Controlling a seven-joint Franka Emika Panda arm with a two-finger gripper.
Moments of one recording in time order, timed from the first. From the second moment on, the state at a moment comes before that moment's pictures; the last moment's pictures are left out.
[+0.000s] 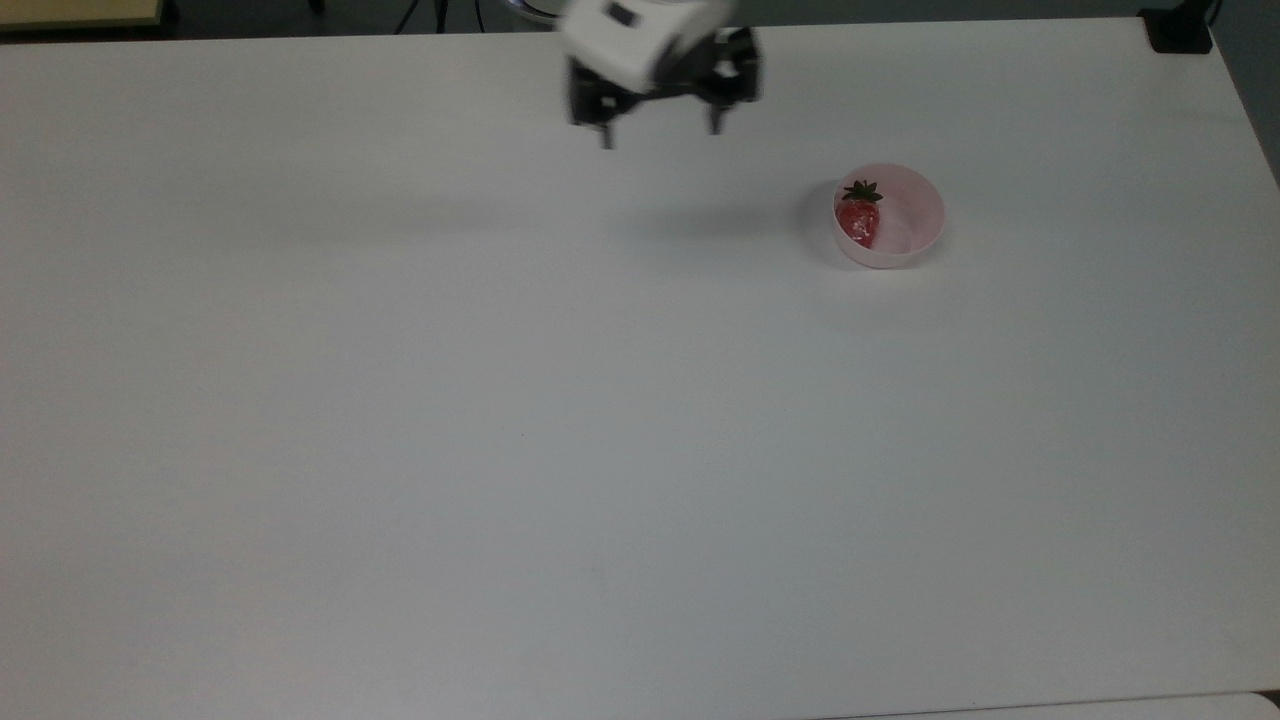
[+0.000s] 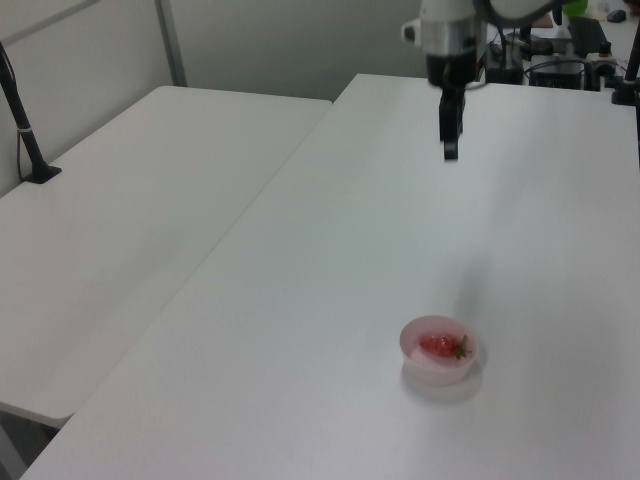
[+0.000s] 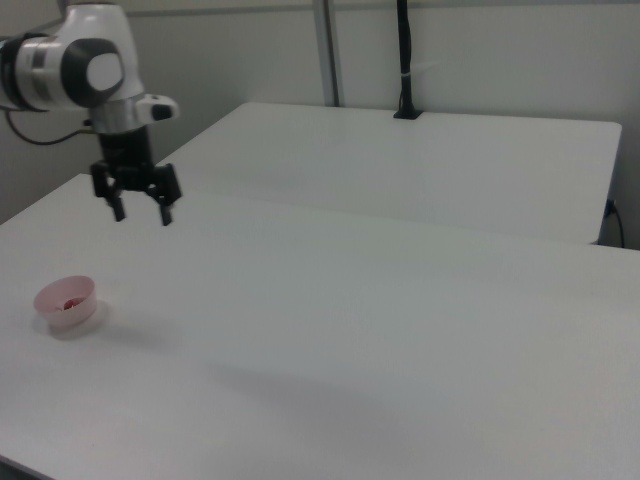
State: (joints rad) arm 0.26 0.14 0.00 -1.65 0.00 1.70 0.04
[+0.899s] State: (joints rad) arm 0.61 0.40 0.00 -1.66 0.03 1.90 0.19
